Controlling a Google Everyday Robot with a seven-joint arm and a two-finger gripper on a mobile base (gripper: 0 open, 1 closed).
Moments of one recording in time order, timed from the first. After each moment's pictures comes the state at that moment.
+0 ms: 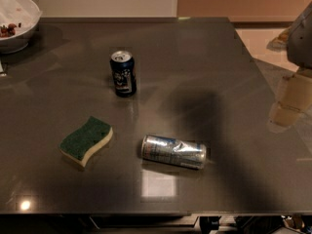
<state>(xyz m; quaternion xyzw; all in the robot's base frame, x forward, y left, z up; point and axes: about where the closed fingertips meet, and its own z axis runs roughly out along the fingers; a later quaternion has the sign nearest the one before) 0.438 -0.217 0.976 -0.60 0.78 -0.03 0.16</state>
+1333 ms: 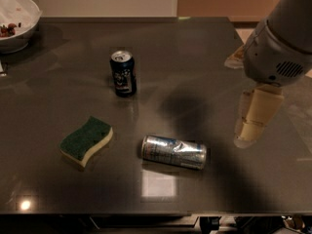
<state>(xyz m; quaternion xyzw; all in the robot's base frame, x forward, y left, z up) 0.423 -0.151 0.952 -0.66 0.74 0.03 0.14</state>
